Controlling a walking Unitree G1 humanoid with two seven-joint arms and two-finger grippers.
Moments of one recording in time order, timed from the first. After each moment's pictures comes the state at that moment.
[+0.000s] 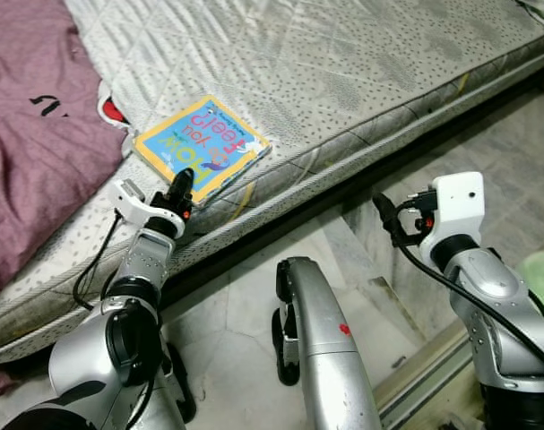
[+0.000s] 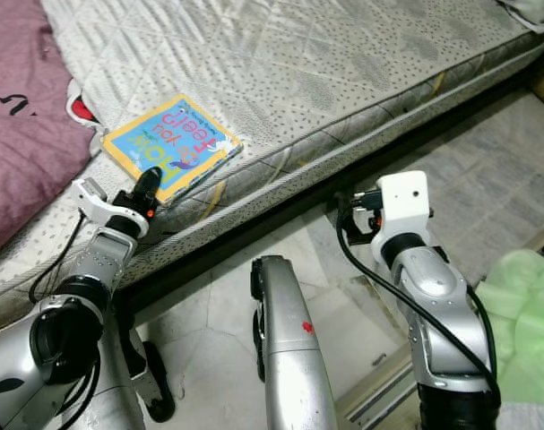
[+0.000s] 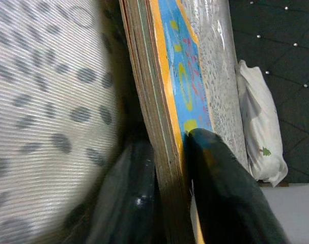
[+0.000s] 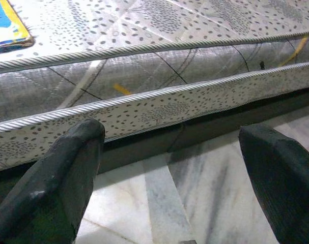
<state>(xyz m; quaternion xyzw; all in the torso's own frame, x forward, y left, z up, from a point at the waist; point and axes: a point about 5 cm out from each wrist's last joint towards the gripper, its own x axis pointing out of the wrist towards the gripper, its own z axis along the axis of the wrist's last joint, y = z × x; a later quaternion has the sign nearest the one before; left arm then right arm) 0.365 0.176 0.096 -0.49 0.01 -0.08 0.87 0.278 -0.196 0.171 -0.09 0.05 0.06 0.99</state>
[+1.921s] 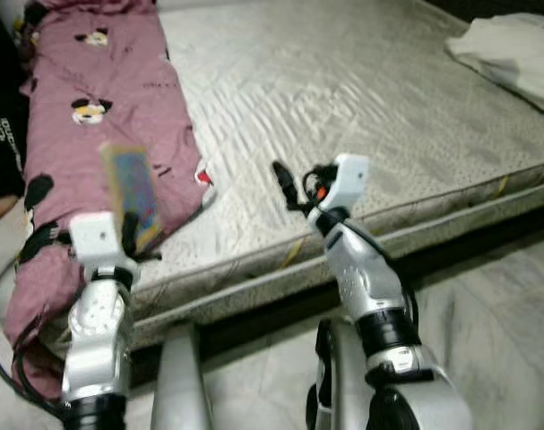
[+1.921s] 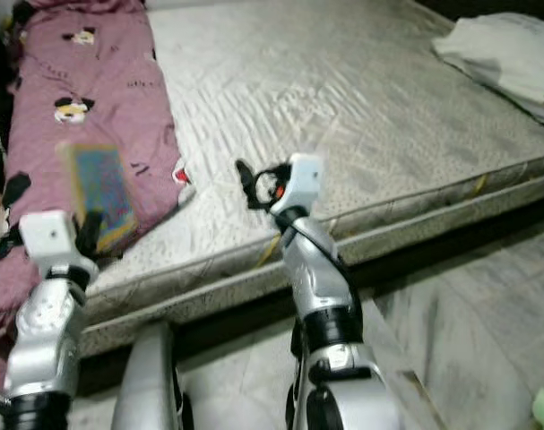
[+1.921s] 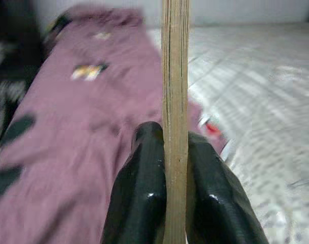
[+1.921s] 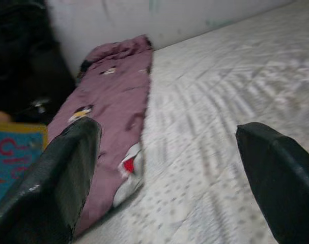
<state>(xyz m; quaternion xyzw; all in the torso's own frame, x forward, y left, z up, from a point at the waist) 0.276 0.208 0.117 0.02 -0.01 0.04 1.00 0.349 -0.077 0.141 0.17 -0.01 0.17 0.97</state>
